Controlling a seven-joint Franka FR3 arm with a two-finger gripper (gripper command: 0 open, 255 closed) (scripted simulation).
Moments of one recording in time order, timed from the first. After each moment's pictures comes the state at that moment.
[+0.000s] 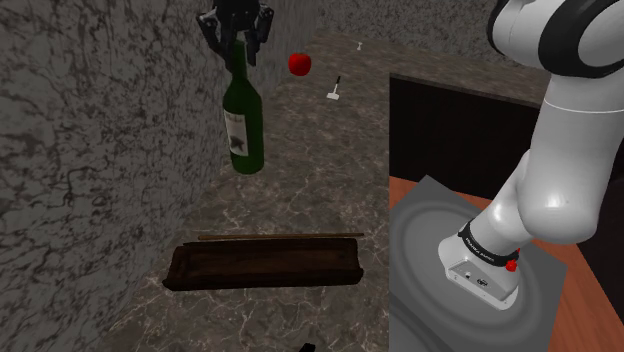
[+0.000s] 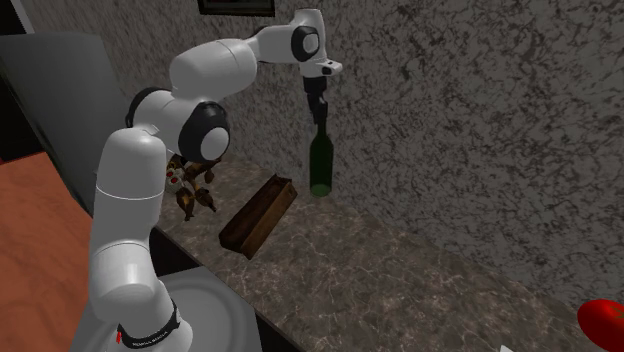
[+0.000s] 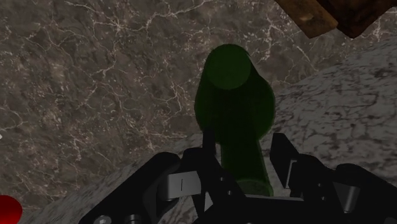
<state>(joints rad) 0.26 0.40 0.45 -1.12 -0.26 1.55 0.66</state>
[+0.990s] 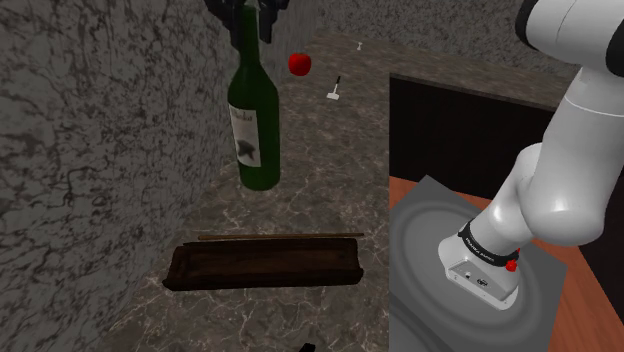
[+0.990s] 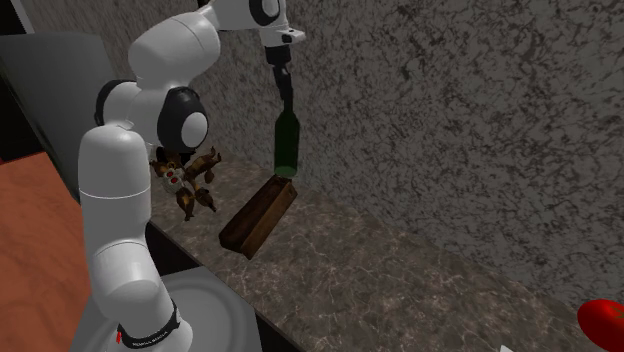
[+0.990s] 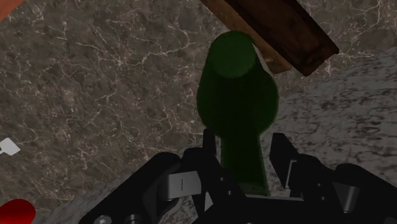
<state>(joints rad) 0.36 0.28 0.50 -1.07 -0.24 1.36 0.79</state>
